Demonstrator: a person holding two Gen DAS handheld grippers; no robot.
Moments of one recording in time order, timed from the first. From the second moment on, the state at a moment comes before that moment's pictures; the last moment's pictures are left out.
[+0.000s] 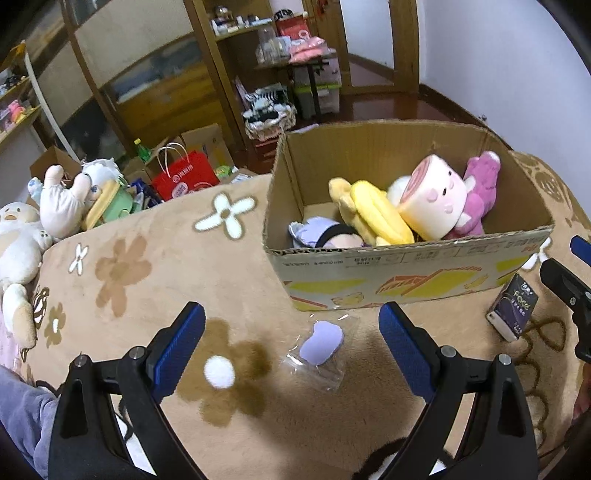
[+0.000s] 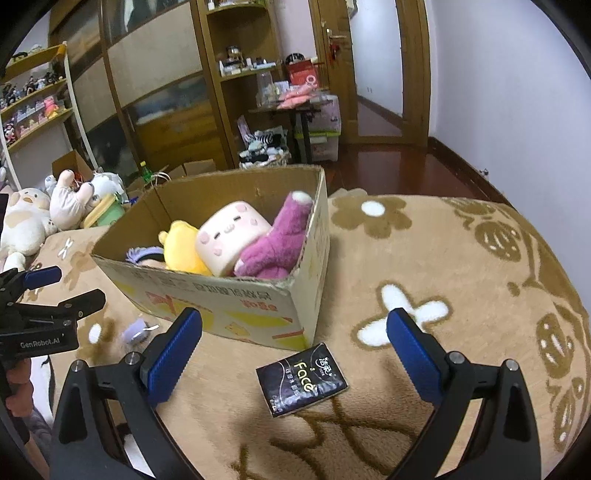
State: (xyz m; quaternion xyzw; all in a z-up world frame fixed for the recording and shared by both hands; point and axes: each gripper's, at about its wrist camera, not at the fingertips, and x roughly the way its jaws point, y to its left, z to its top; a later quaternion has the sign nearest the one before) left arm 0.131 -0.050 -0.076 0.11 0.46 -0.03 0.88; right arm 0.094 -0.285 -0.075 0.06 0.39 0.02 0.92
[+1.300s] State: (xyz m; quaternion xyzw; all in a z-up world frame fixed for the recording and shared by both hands) left arm 0.174 -0.043 -0.171 0.09 0.57 -0.04 0.82; right arm 0.126 -0.279 -0.159 0.03 0.49 0.00 0.87
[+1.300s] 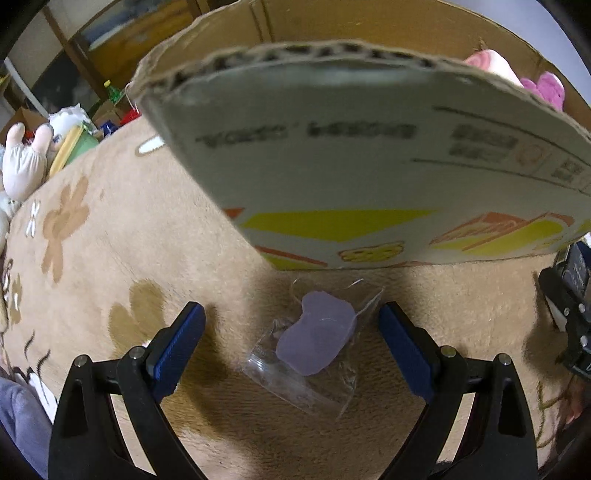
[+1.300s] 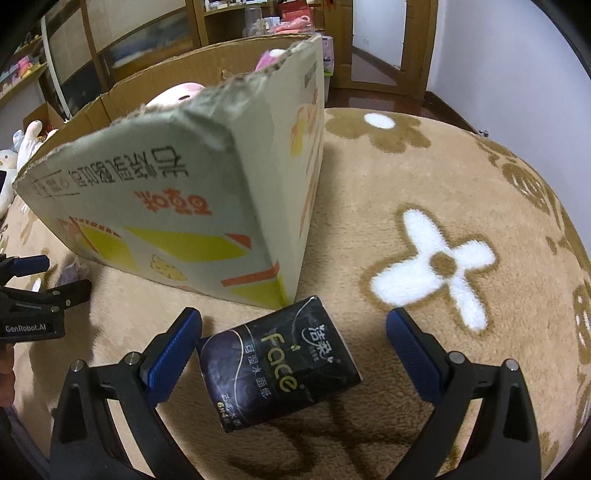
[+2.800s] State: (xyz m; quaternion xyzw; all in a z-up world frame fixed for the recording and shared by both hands) left arm 0.159 0.008 -0.173 -0.01 0.59 -0.04 0.81; right arm 0.088 -0.252 -0.169 0.00 0.50 0.00 0.87
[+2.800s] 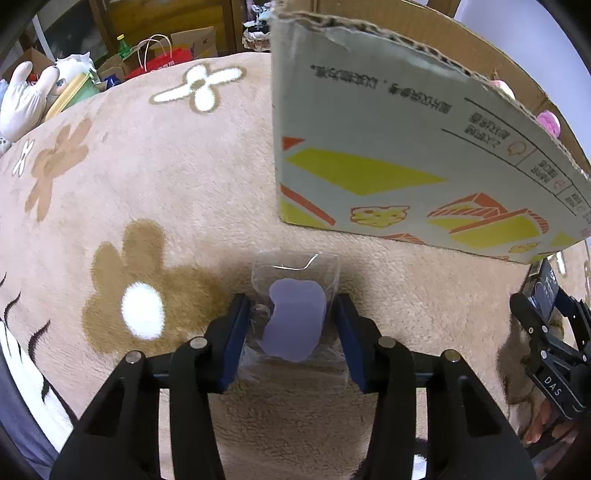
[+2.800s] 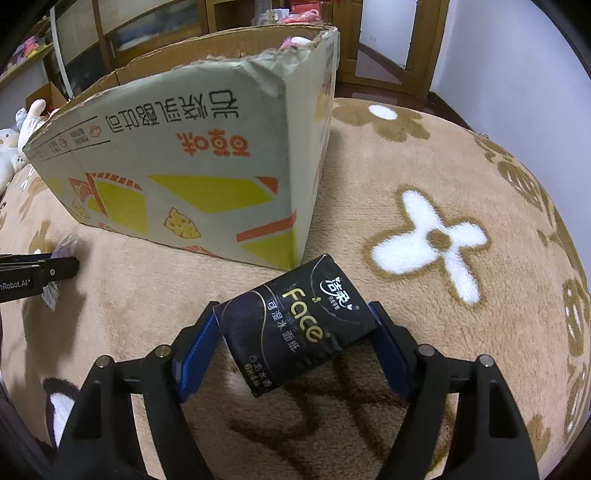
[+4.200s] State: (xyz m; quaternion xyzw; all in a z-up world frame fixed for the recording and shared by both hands) left arm 0.039 -0.024 -0.010 0.05 0.33 -0.04 0.94; right arm 0.021 -0.250 -0.044 0.03 0.34 0.01 0.94
